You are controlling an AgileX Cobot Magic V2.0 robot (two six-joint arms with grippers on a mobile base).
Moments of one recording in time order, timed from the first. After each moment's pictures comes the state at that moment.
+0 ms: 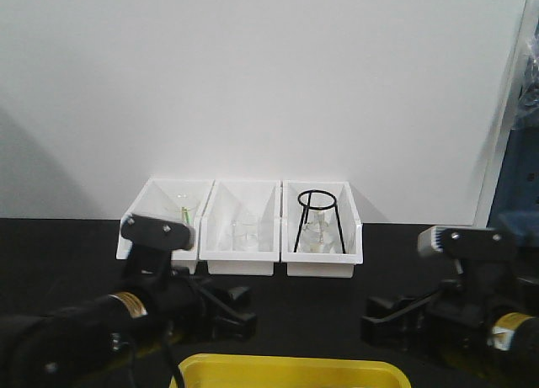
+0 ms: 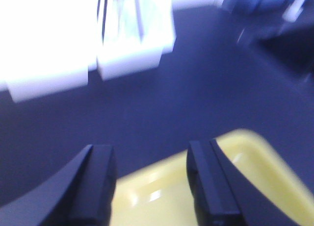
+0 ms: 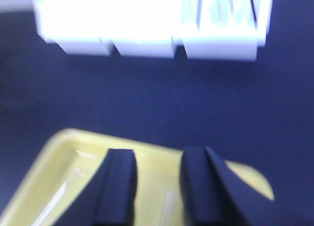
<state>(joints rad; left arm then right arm) -0.57 1.46 -0.98 -0.39 0.00 0.15 0.41 1.20 -0.78 0.21 0.12 0.03</state>
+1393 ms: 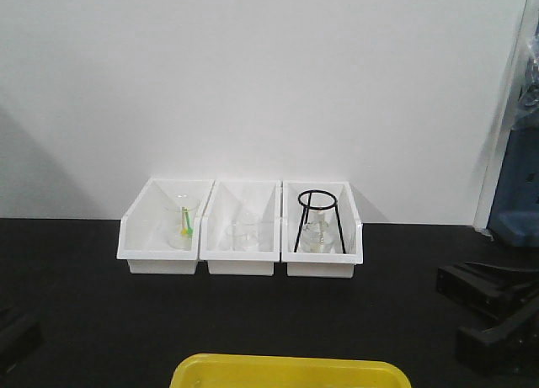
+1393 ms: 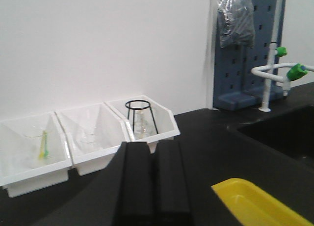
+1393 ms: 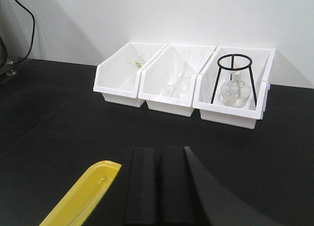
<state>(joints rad) -0.52 0.56 -0.42 -0.22 -0.09 0.15 0.41 0.86 -0.78 0.20 0.29 -0.06</state>
